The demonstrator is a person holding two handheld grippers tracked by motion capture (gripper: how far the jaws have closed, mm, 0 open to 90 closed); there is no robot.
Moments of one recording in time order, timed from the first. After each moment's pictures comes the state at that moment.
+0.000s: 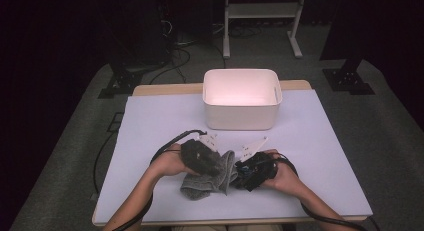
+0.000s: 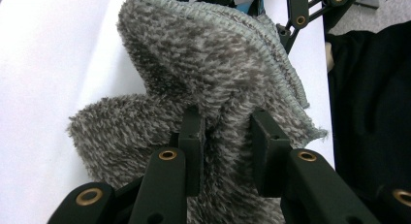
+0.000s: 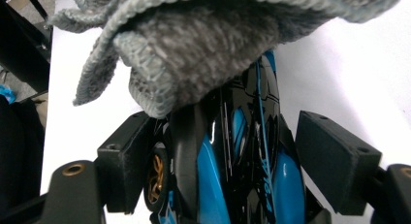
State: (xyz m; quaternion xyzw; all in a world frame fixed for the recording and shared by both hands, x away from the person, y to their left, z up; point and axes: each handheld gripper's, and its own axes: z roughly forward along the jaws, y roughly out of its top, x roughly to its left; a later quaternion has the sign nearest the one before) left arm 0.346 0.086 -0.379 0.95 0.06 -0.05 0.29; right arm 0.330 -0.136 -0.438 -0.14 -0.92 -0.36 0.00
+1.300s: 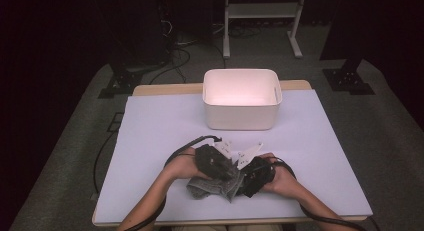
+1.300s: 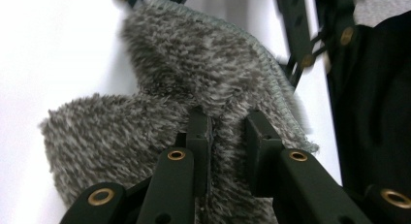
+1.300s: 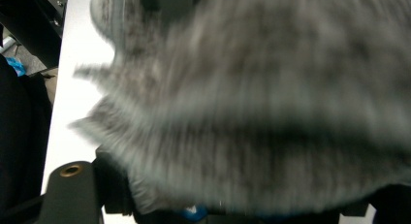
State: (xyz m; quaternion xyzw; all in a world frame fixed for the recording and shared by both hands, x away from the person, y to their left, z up) left arm 0.342 0.042 -0.396 0.96 0.01 -0.06 0.29; right arm 0.323 -0.128 -0.449 -0.10 -0.93 -0.35 0.02
